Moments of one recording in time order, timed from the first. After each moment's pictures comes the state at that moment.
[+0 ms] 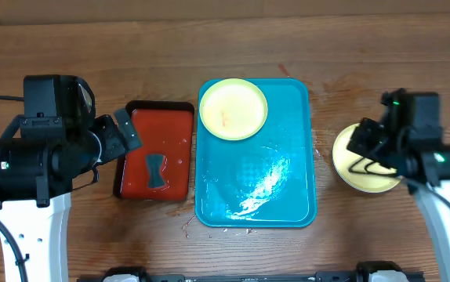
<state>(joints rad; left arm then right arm) 0.02 1.25 1.64 -1.47 0.02 -0.43 0.03 1.22 1.10 -0.93 -0.13 0.44</state>
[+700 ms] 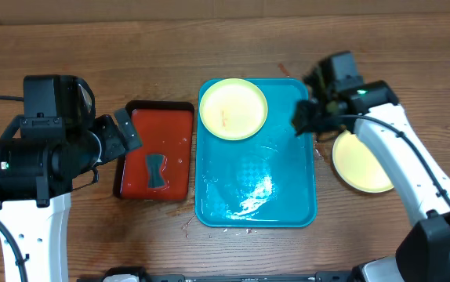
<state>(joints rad) 0.02 1.25 1.64 -1.47 0.02 -0.43 0.27 1.65 1.37 -0.92 -0.22 0.25</state>
